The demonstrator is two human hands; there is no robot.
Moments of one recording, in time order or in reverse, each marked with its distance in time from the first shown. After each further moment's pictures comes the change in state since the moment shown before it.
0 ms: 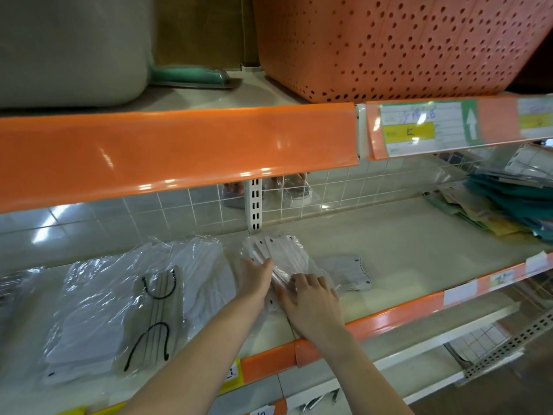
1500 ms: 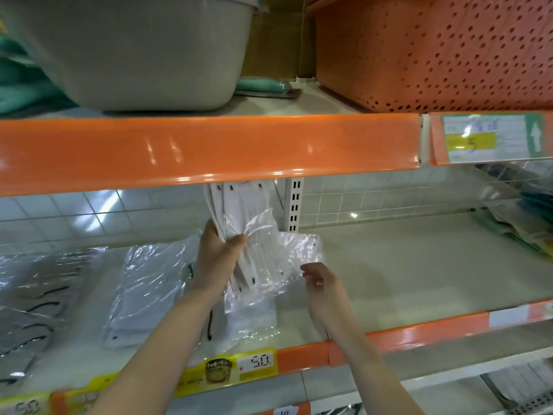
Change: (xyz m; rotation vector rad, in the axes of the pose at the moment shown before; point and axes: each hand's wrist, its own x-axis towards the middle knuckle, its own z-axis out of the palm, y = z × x) left_hand -0.046 0.034 -0.138 -0.057 0.152 0.584; right_hand 0.007 -0.039 0.006 0.756 0.086 -0.024
